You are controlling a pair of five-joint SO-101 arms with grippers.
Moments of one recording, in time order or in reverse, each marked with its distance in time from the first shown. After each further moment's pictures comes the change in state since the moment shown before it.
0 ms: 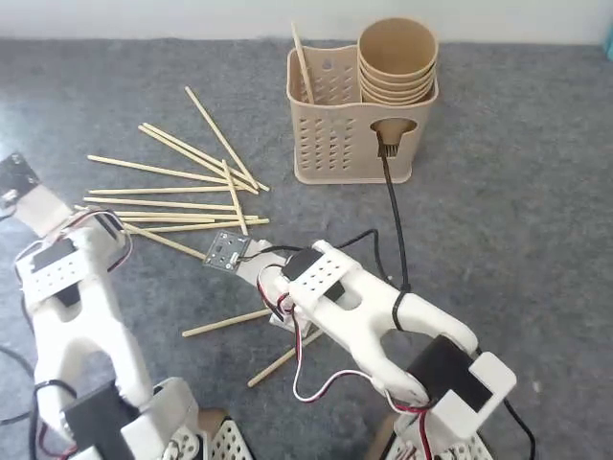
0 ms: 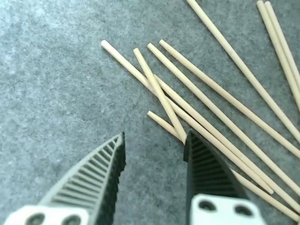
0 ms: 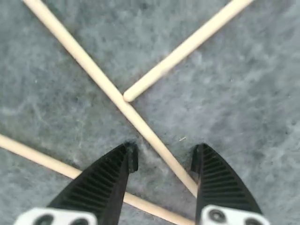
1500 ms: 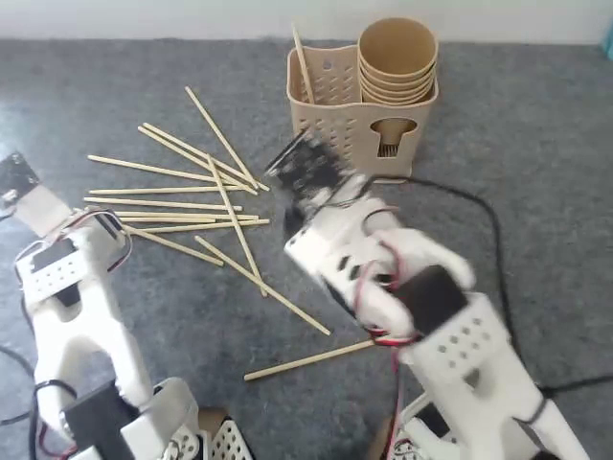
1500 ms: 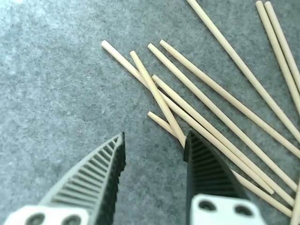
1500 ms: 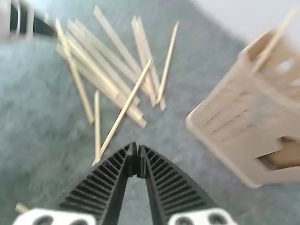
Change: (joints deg) left arm 0.0 0.0 0.0 0.0 0.0; right arm 6.9 -44.7 -4.0 8.4 -11.4
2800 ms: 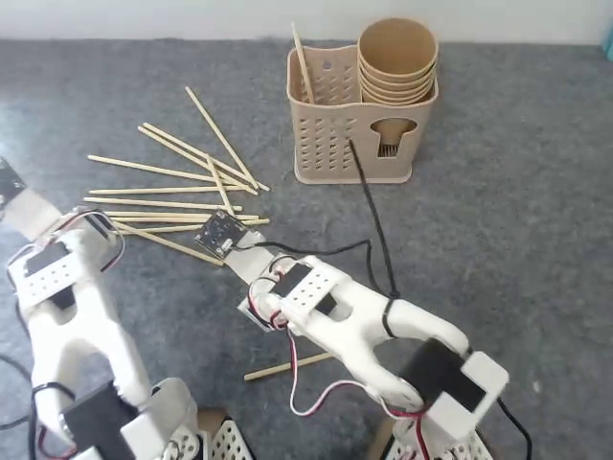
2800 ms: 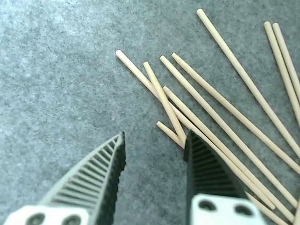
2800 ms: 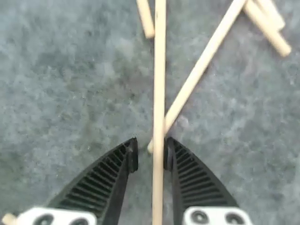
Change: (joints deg) left arm -2.0 0.0 0.0 -1.8 2.0; right arm -10.9 46.5 6.0 -26.0 -8.1
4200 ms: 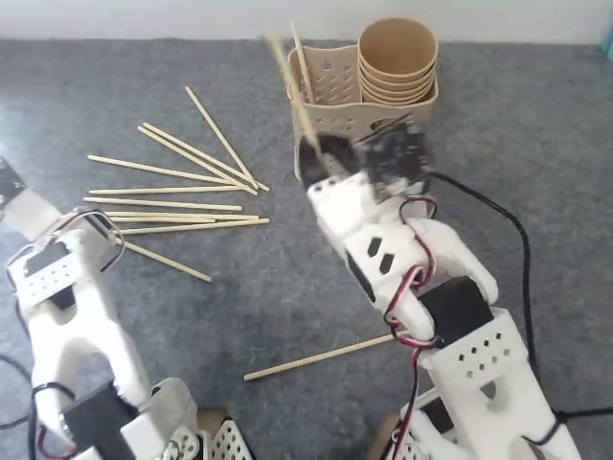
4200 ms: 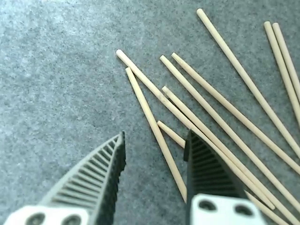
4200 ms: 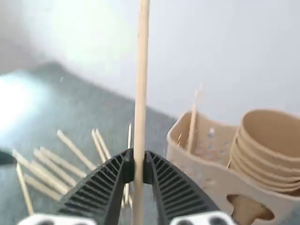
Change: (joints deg) left arm 0.0 0.0 0.0 0.0 0.0; right arm 20.7 -54.9 -1.9 -0.9 -3.5
